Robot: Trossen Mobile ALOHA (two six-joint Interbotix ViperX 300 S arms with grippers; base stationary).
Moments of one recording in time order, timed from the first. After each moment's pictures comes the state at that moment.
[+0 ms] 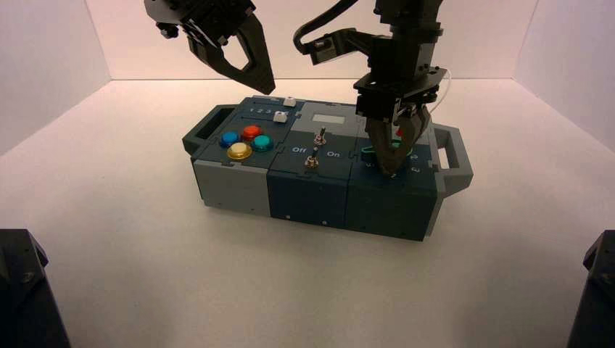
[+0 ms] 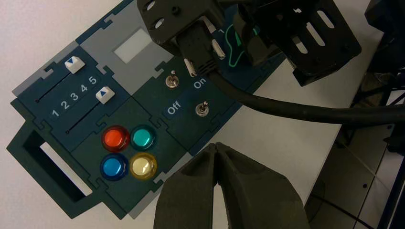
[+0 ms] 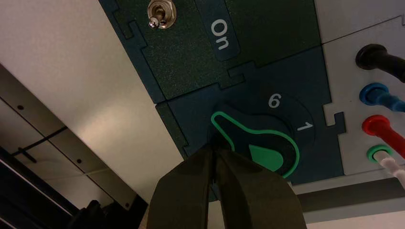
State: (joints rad) left arm -0.85 -0.45 0.96 -0.30 0.50 0.40; right arm 0.72 0.04 0.73 0.12 0.87 -0.29
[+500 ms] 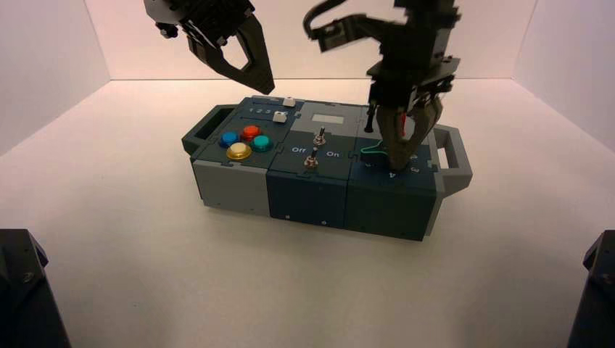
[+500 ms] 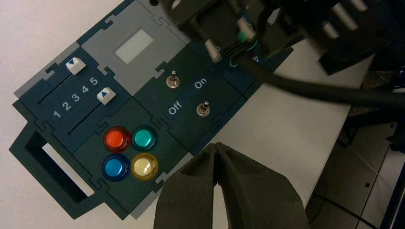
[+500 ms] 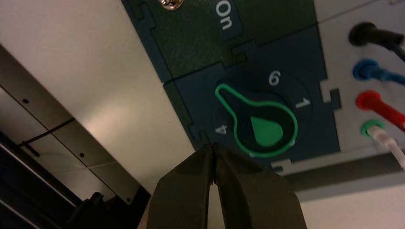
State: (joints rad) left arm -0.85 -0.45 0.96 -0.29 0.50 0.40; right arm 0.72 -0.06 0.77 0.12 0.90 -0.28
